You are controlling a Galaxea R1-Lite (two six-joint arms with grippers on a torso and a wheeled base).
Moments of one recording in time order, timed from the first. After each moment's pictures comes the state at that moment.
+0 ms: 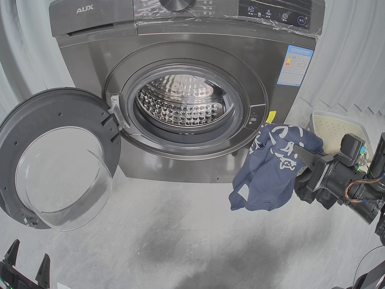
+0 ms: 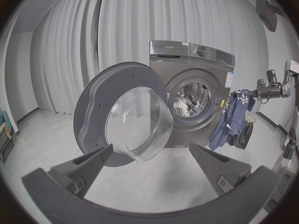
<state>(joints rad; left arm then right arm) 0.00 0.02 -0.02 0.00 0.03 -0.01 0.62 1.39 -0.44 -0.95 -0.20 0.19</state>
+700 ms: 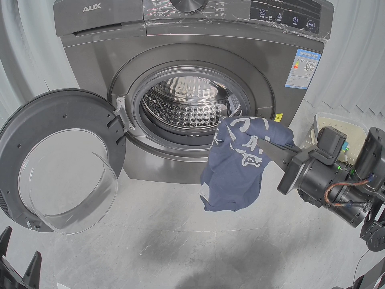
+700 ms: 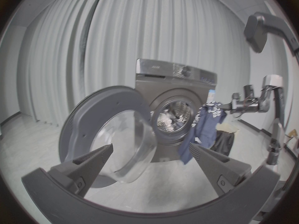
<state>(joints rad) 0.01 0.06 -0.14 -0.04 -0.17 -0.03 0.77 1.51 -0.53 -1.08 -0.14 0.20</state>
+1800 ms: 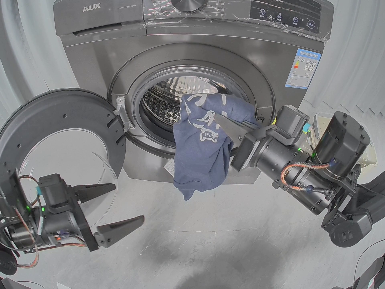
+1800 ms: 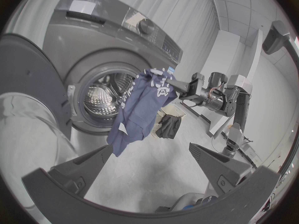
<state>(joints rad) -0.46 1.24 -0.29 -0.78 -0.39 -0.05 0.81 1.75 -0.75 -1.26 -0.08 0.20</state>
